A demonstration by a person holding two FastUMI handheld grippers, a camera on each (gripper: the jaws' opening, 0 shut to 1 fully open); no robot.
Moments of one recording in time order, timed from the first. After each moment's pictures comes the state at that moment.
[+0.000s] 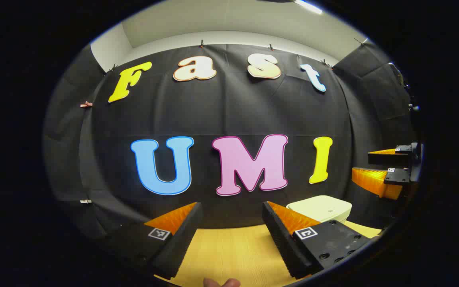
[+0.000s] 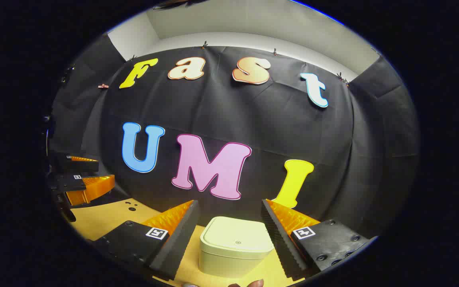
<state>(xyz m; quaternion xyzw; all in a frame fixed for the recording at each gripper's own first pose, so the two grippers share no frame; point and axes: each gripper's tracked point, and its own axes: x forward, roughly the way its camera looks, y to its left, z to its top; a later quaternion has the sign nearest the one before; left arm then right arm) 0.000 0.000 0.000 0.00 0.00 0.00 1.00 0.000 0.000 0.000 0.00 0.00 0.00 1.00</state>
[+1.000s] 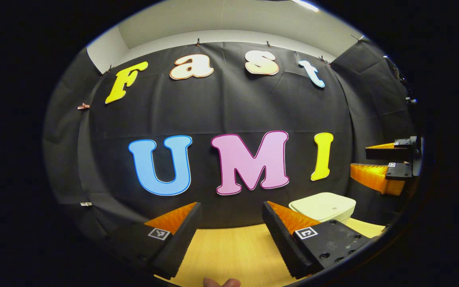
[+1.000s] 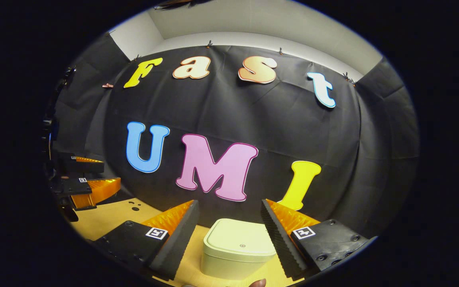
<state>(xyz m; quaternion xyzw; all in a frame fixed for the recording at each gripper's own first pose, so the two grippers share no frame) 0.005 0.001 -0.004 0.01 0.00 0.00 1.00 0.014 0.012 0.002 0.00 0.00 0.03 1.00</state>
